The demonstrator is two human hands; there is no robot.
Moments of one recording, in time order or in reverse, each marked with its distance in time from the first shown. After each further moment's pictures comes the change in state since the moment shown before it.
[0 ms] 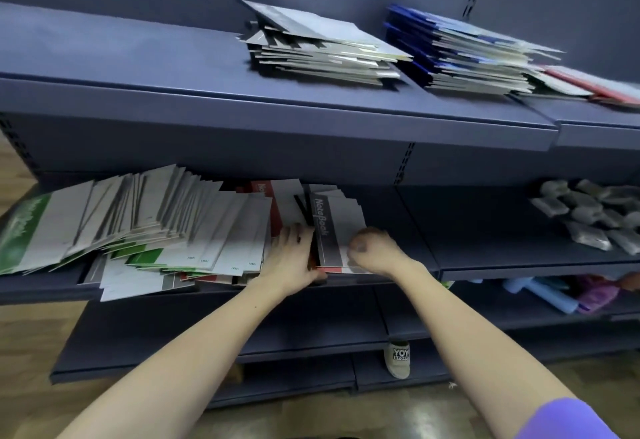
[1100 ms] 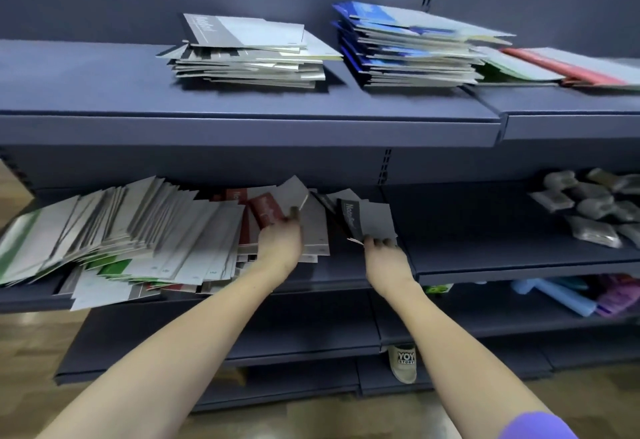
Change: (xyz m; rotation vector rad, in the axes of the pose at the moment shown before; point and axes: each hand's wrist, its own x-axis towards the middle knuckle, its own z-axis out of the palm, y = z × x) left_hand 0.048 0.073 -0.022 0.192 0.093 -0.223; right_hand -0.008 0.080 0.010 -0.484 0.317 -0.028
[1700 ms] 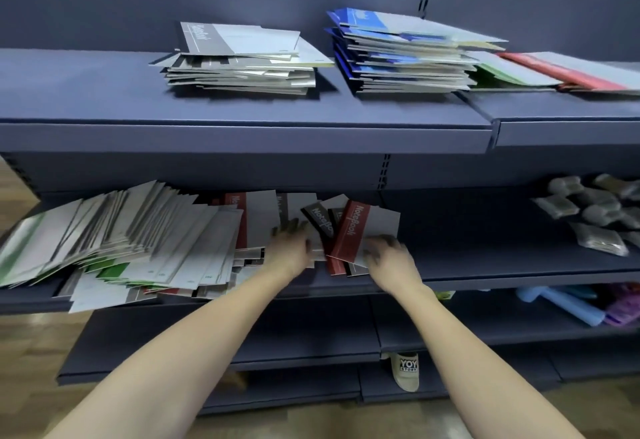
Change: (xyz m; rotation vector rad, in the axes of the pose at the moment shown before) left_hand 0.017 0.004 0.040 -0.109 -0.072 0.103; right_hand 0.005 0.032 0.005 0.572 0.018 0.074
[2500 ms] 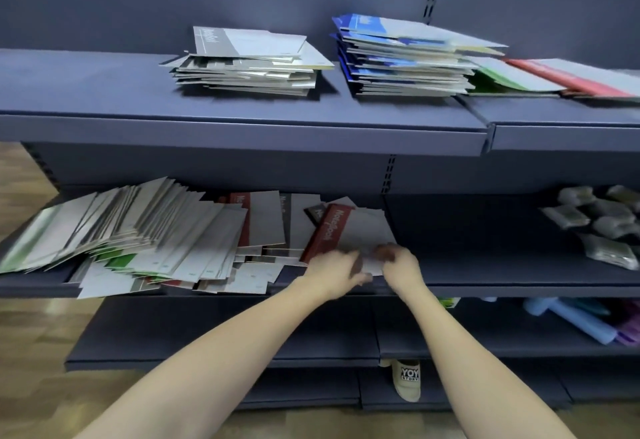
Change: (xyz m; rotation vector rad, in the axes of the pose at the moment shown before) left_hand -0.026 0.081 -0.001 -0.107 -0.217 0.225; right_hand -0.005 0.011 -0.008 0.436 -0.052 0.205
